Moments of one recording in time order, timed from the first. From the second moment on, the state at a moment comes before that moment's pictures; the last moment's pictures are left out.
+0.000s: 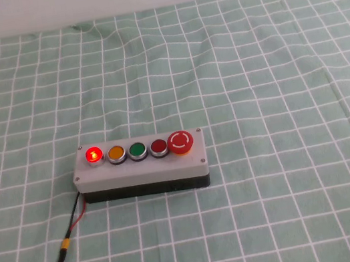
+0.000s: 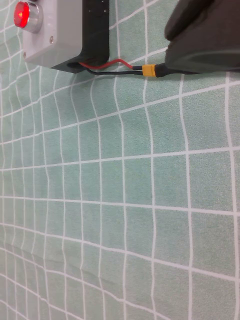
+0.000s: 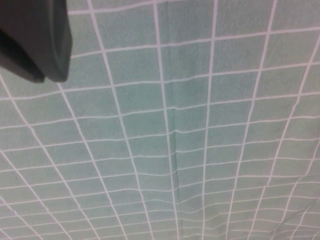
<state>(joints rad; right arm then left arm) -0.08 -0.01 0.03 0.20 0.39 -0.07 -0.12 -0.01 0.03 0.03 0.39 0.03</state>
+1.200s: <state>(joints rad) -0.08 -0.01 0.03 0.20 0.34 -0.07 -0.12 -0.01 0.03 0.03 0.39 0.03</state>
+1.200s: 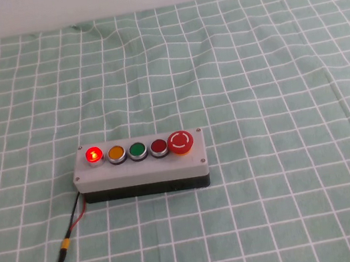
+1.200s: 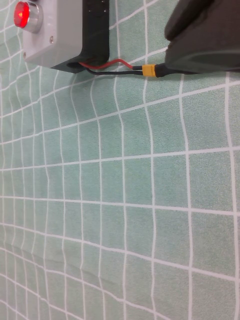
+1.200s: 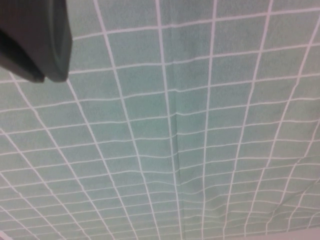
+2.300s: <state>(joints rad) -0.08 -0.01 0.01 0.21 -0.86 -0.04 -0.12 -0.01 0.03 0.03 0.39 0.03</state>
